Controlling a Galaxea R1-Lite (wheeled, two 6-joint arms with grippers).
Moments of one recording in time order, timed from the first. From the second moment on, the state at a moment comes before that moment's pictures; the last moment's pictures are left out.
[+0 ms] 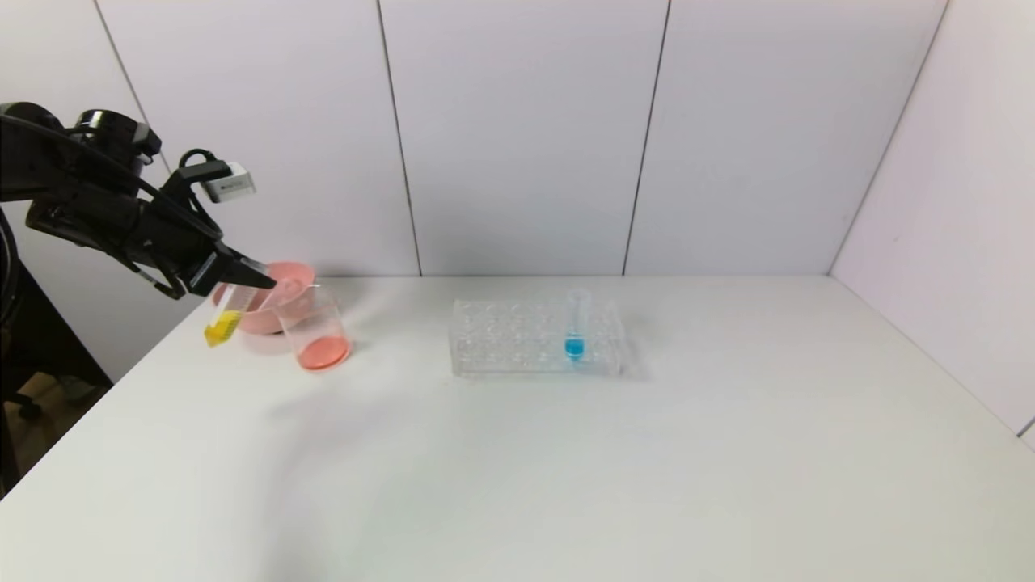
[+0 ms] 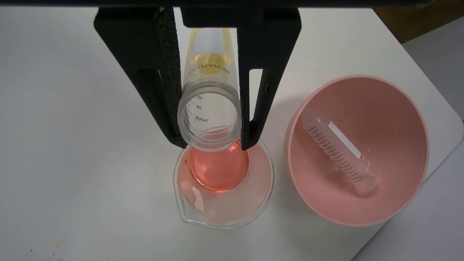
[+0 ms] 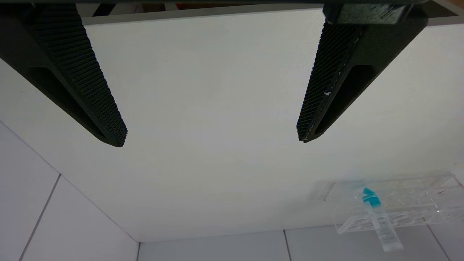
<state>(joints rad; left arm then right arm) 0.20 2.08 -1.99 0.83 -0.55 0.85 0.00 0.00 0.00 -0.01 -0.04 0.09</state>
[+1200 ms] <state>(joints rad) 0.03 2.08 -2.02 0.84 -0.10 1.09 0.00 0.00 0.00 -0.01 -0.04 0.09</state>
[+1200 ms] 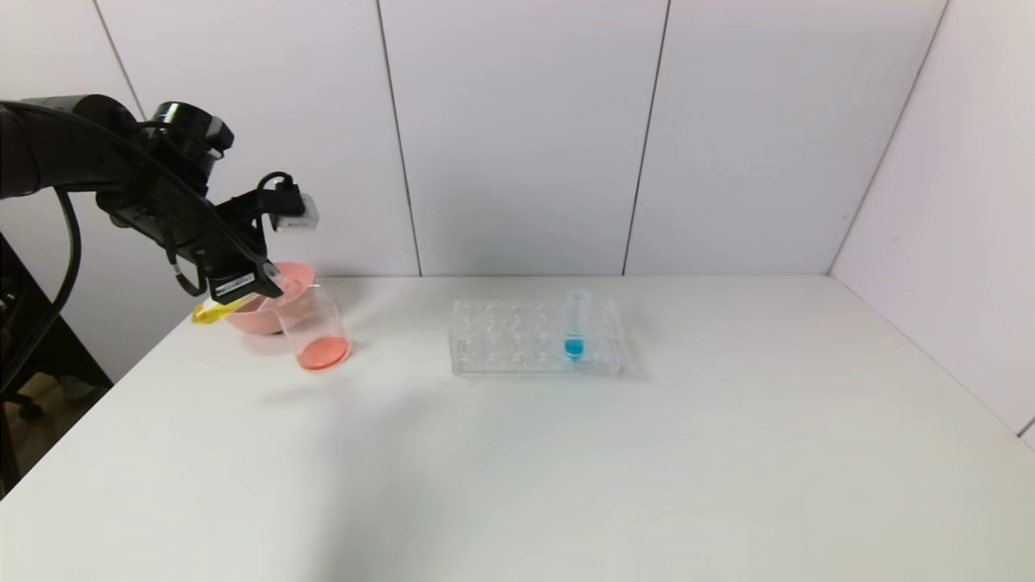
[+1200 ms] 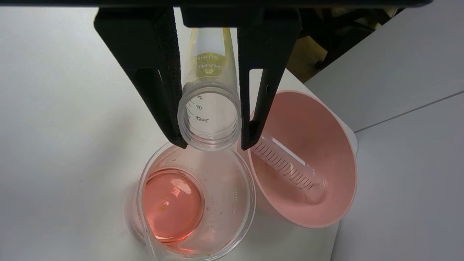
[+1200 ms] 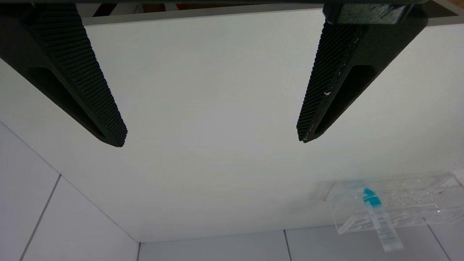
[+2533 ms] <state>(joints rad) -0.09 2.12 -2.02 0.84 0.40 1.13 0.00 0.00 0.00 -0.01 -0.04 0.09</state>
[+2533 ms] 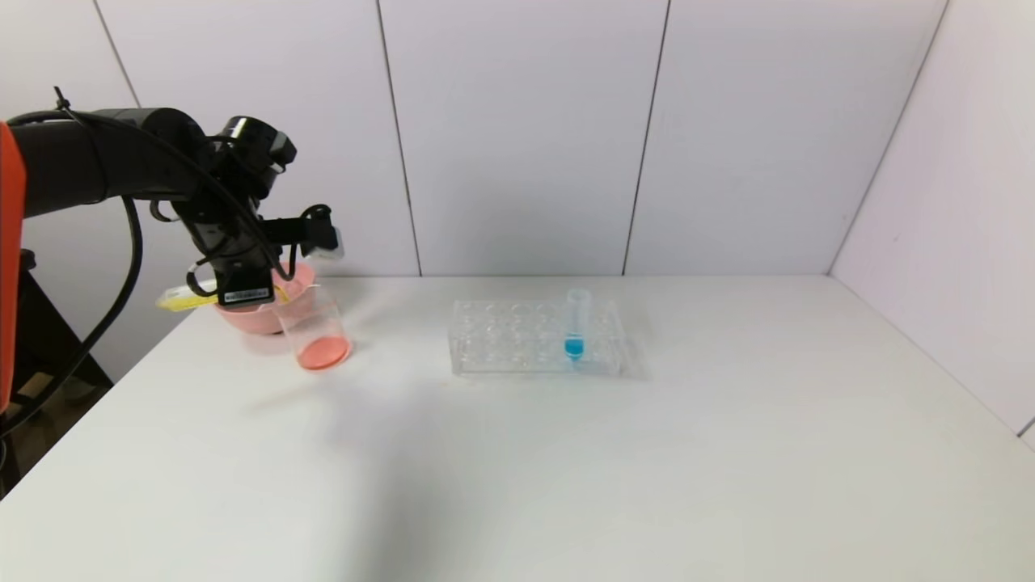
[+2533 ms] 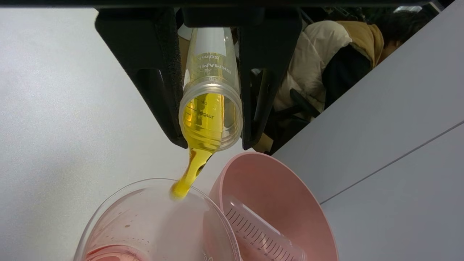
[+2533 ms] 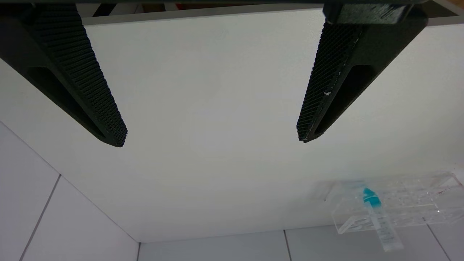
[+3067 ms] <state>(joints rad) -0.12 2.14 -2.02 0.84 0.51 1.13 0.00 0.00 0.00 -0.01 -0.04 0.09</state>
